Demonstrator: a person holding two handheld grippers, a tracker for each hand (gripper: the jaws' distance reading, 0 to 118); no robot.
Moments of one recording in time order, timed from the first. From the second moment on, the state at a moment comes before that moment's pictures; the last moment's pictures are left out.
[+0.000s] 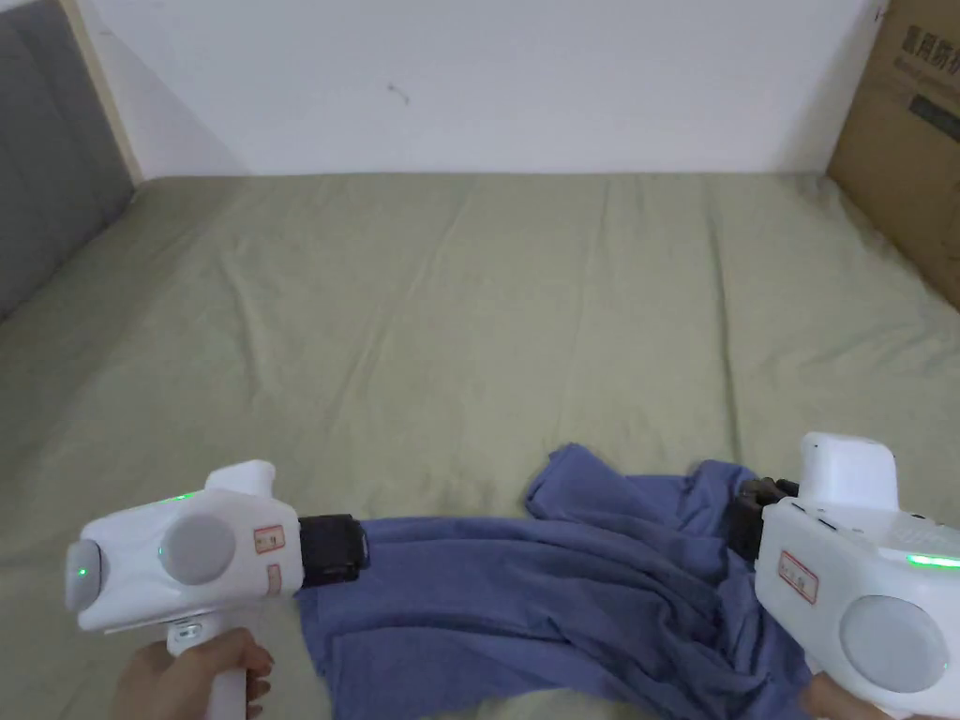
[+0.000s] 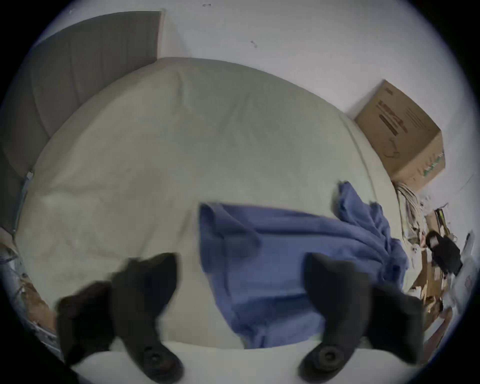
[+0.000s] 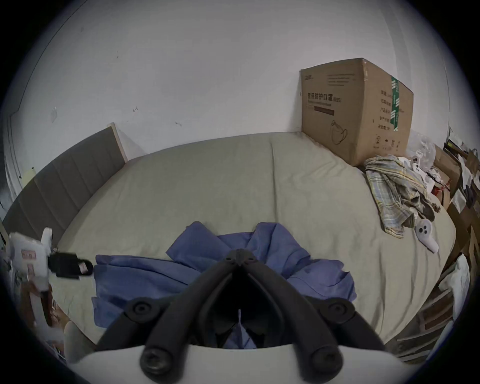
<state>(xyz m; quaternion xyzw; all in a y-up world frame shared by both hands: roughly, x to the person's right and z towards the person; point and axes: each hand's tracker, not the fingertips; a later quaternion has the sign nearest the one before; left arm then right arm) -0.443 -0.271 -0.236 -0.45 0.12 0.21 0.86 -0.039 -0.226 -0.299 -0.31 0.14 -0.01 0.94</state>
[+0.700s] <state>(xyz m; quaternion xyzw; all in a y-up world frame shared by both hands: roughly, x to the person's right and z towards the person) -0.444 -0.302 -0.301 -0.50 0.13 0.14 0.85 -0.023 -0.252 -0.348 -0.36 0.14 -0.02 0.92</state>
